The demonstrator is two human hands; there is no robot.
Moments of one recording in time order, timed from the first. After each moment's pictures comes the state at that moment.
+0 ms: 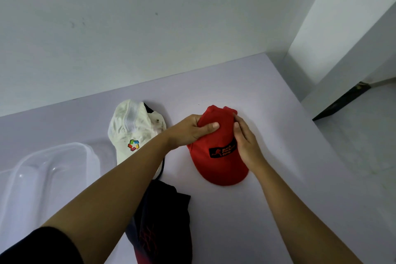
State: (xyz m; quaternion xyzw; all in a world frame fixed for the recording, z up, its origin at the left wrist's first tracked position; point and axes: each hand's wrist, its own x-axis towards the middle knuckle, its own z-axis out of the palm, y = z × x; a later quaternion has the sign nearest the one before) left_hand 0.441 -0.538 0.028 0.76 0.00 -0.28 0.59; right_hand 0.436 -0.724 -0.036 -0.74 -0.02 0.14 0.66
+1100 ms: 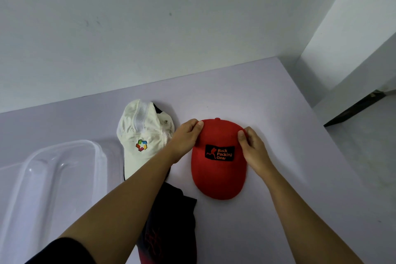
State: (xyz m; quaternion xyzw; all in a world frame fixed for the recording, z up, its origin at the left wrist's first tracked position) left_hand 0.429 -0.519 -0.020 0.80 0.13 -0.12 0.58; right_hand 0.445 -0.726 -0.059 -0.83 0.00 0.12 0.55
